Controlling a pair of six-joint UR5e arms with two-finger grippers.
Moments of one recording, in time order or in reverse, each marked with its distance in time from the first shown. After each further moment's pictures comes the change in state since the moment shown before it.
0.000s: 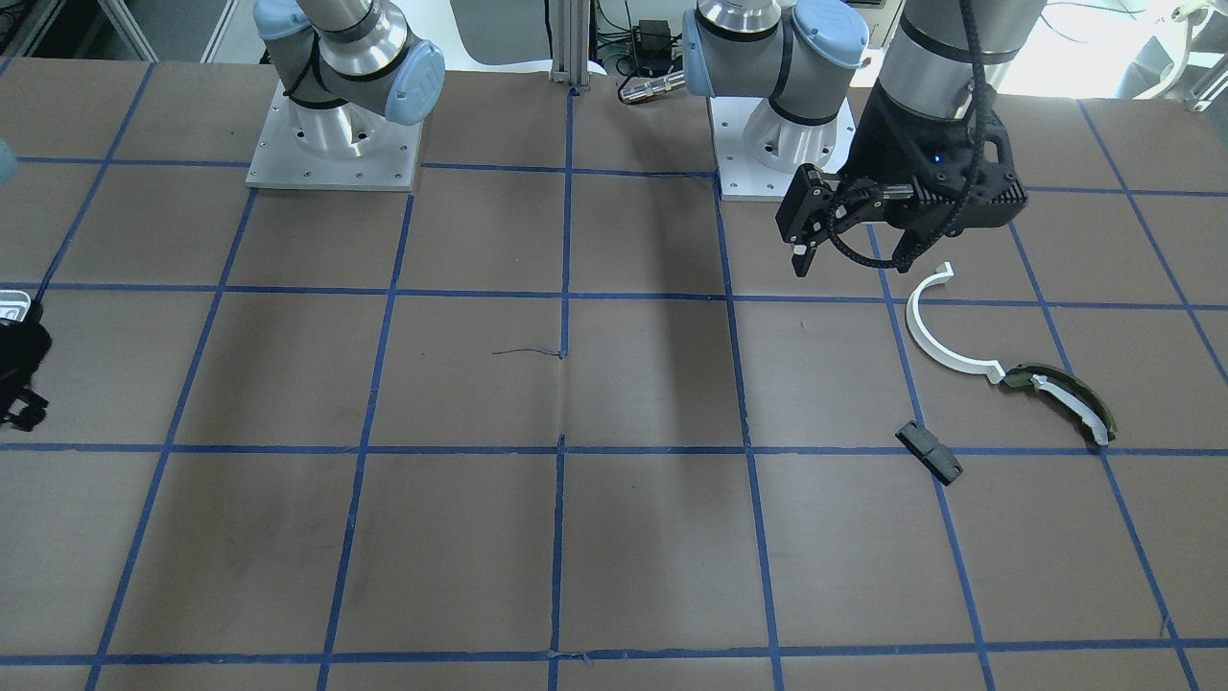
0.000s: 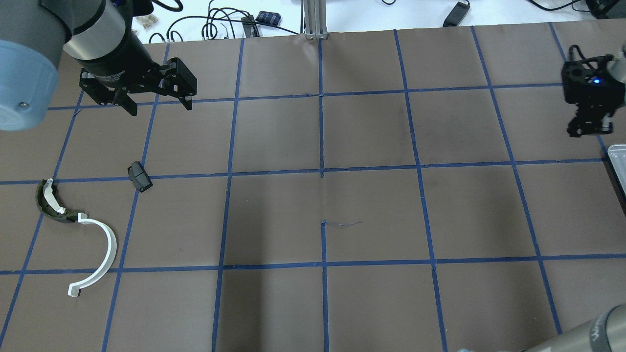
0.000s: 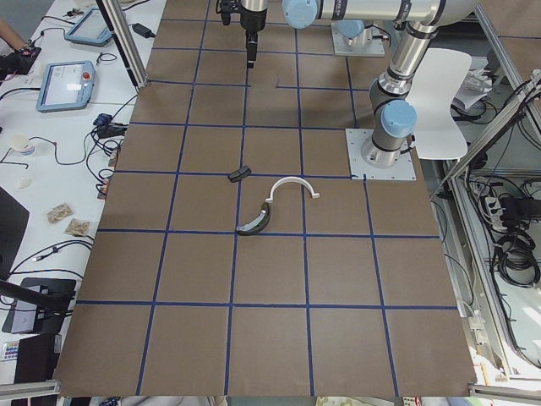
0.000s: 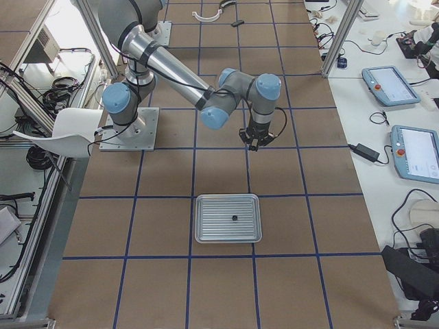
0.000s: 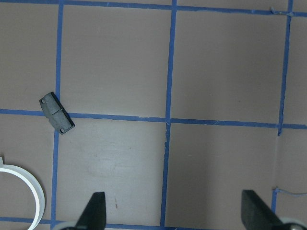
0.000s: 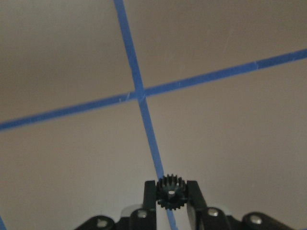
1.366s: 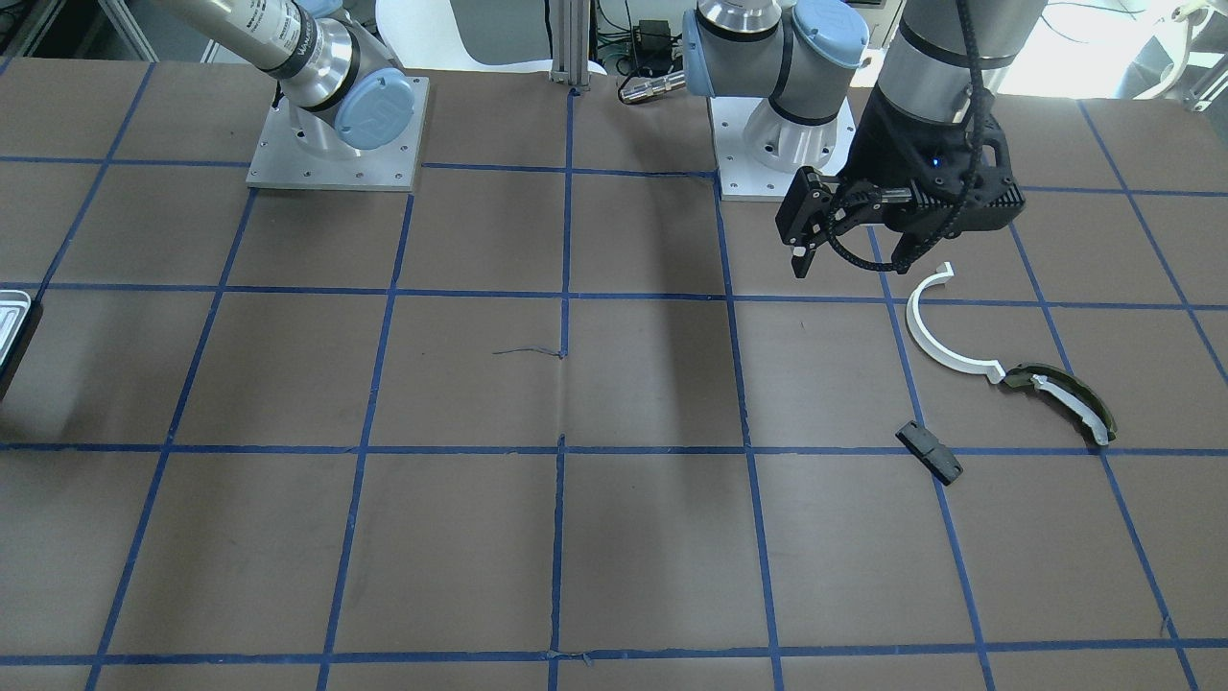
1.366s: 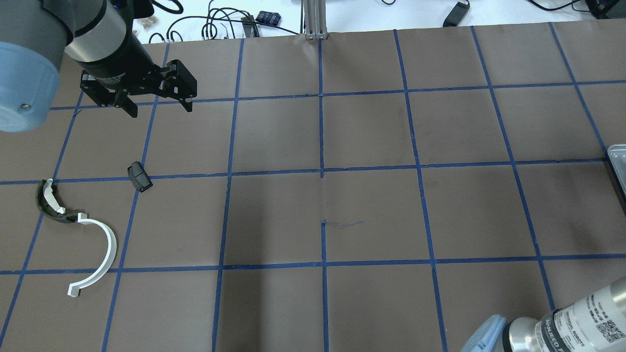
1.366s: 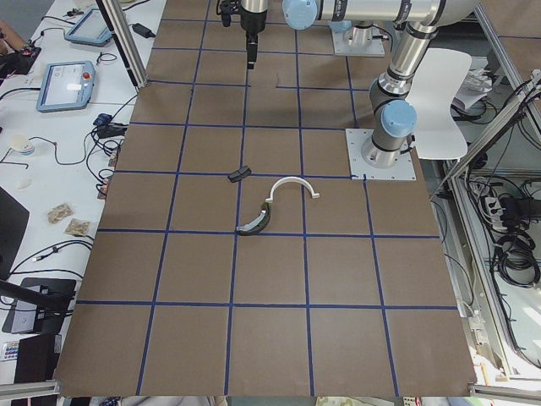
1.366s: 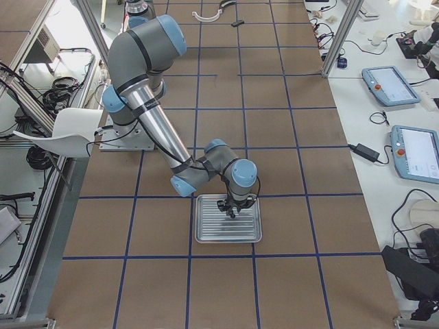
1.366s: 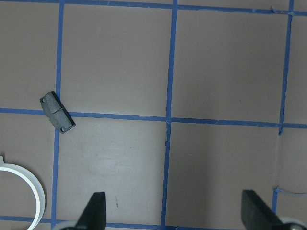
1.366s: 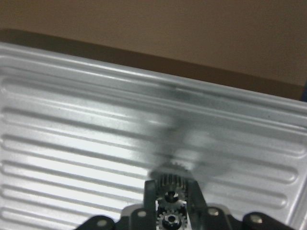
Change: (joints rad) left arm 0.002 0.001 -0.007 0.001 0.001 0.000; right arm -0.461 0.248 -0.002 -0.279 0.004 -0.932
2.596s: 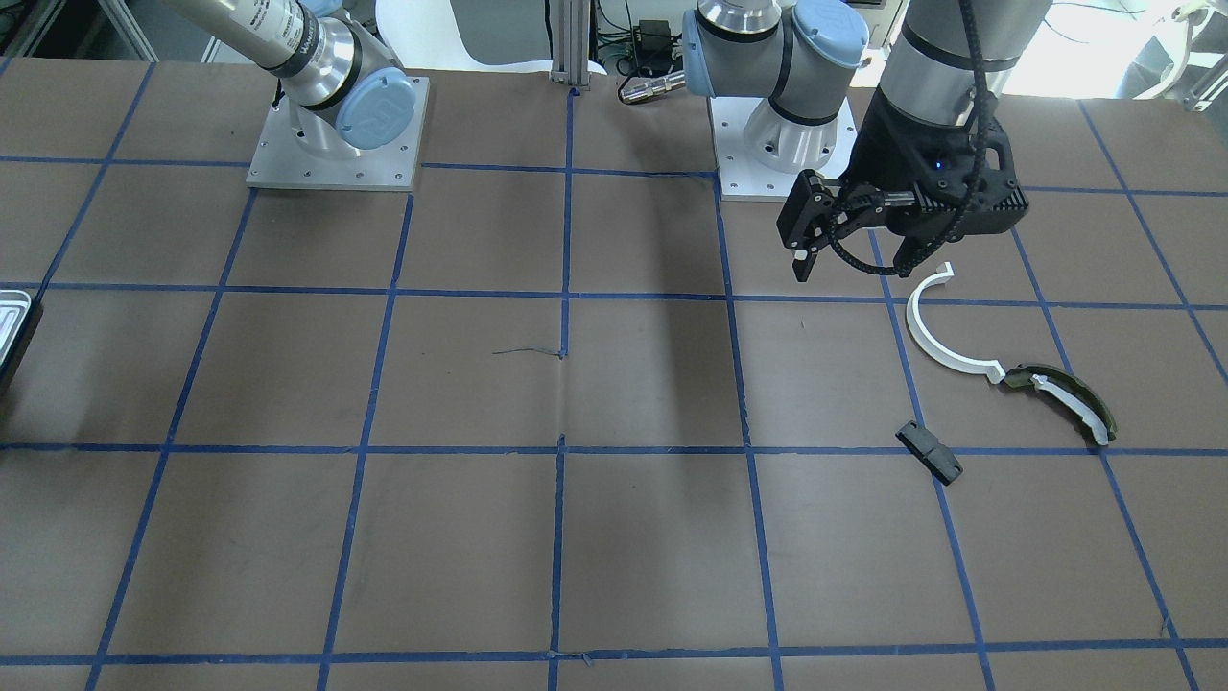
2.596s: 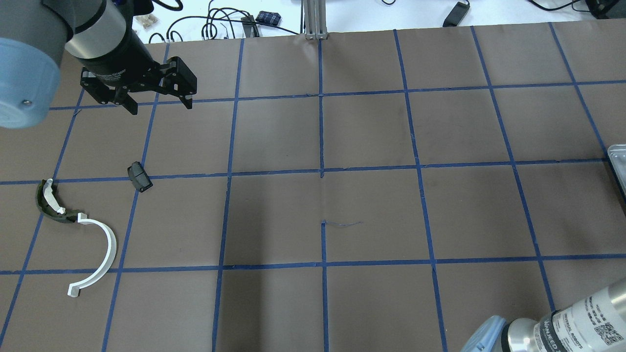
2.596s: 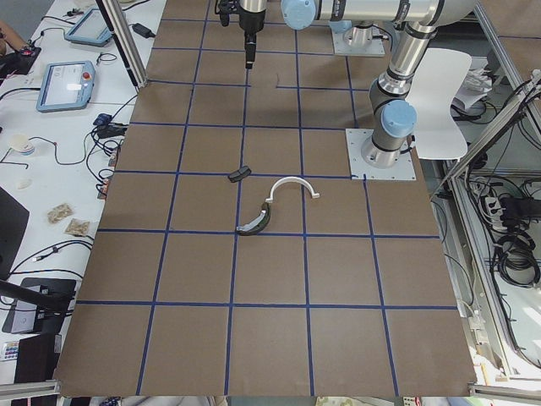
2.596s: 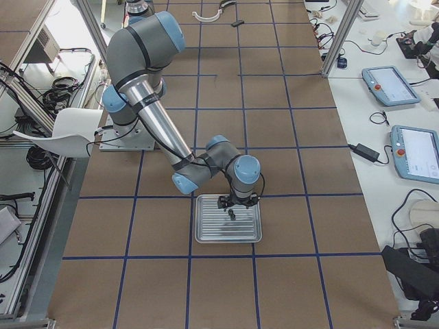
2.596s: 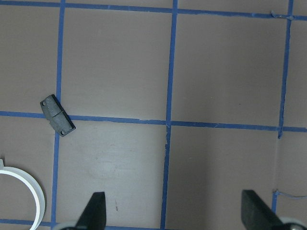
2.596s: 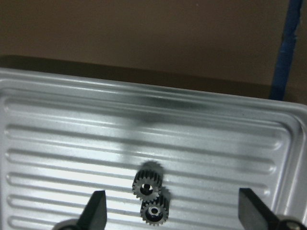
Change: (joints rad) left arm 0.001 -0.009 0.009 0.004 -0.001 0.000; right arm 0.006 -0.007 -0.028 0.073 0.016 0.090
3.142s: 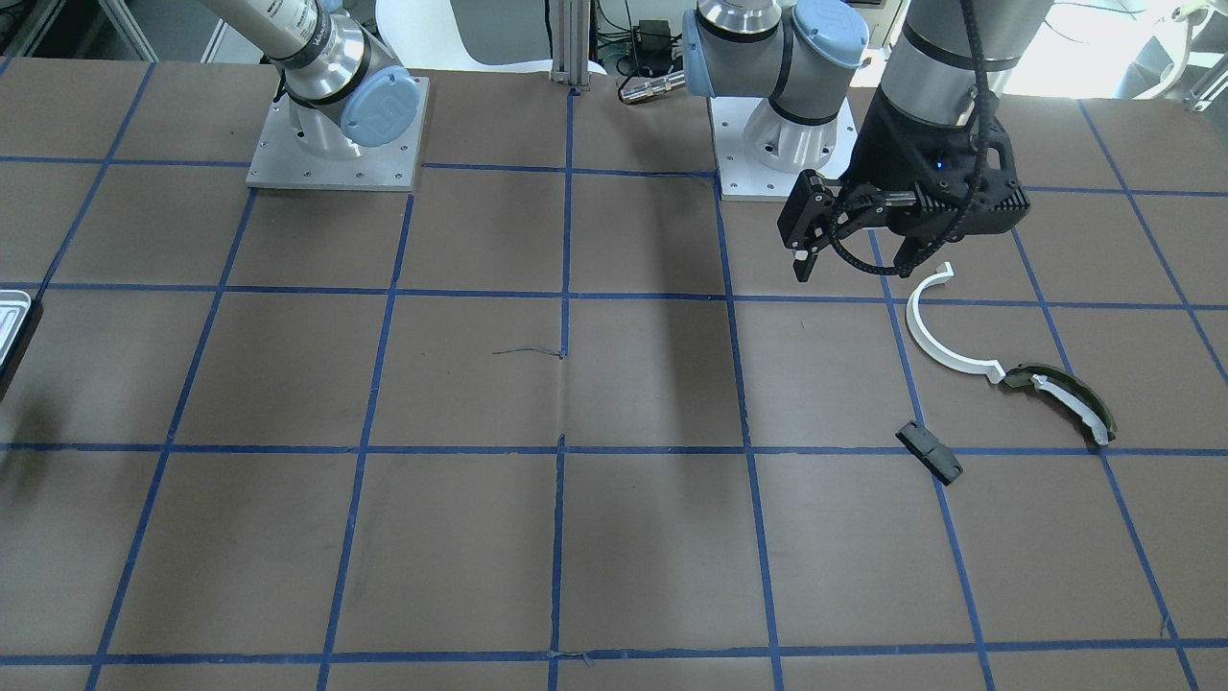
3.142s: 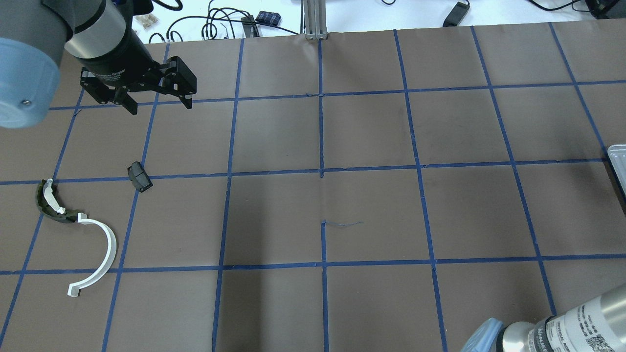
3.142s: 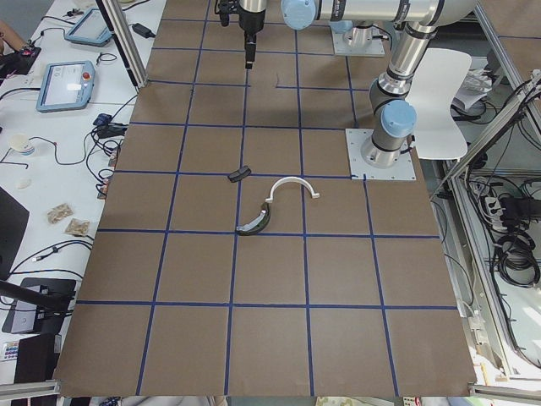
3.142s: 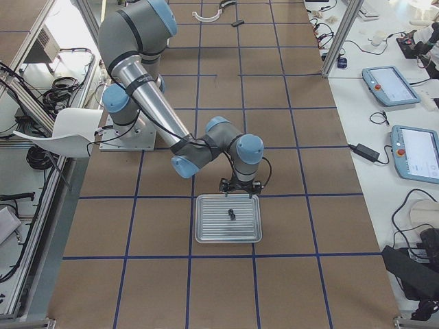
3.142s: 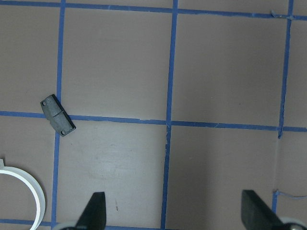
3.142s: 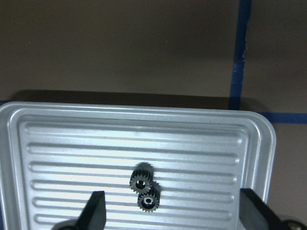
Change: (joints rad) left arm 0.001 -0.001 0.001 0.001 -0.001 0.000; right arm 0.034 -0.074 -0.005 0.062 -0.007 0.092
